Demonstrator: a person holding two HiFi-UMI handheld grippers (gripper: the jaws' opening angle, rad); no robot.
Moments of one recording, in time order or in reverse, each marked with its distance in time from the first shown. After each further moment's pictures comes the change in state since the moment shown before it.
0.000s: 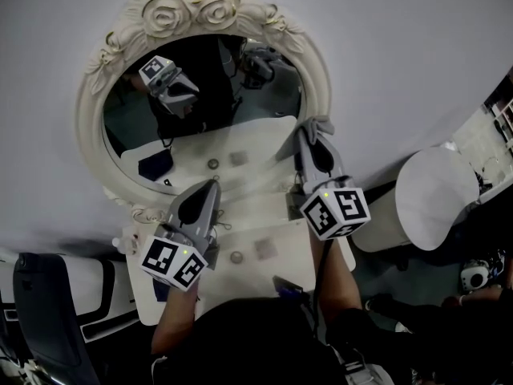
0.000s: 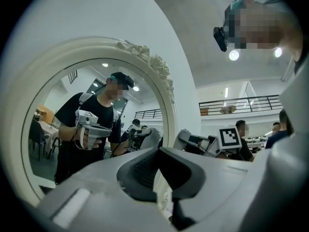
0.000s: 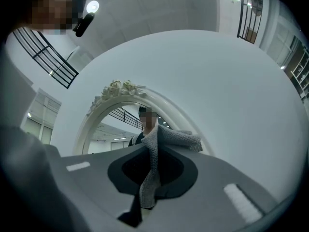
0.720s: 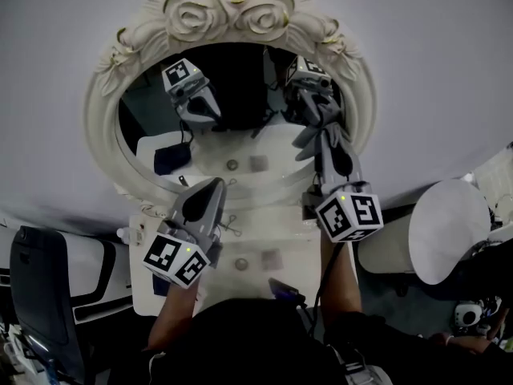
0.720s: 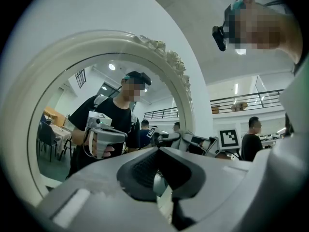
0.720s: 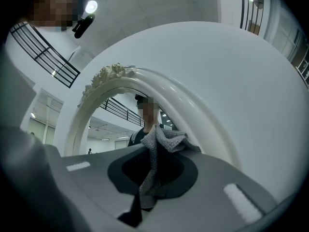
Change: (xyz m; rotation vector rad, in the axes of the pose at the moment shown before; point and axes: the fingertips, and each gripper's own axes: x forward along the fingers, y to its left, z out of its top) left arm 0.017 0.049 -0.001 0.007 -0.005 0.119; right arm 0.060 -0.025 -0.025 -0.003 0.024 0.048
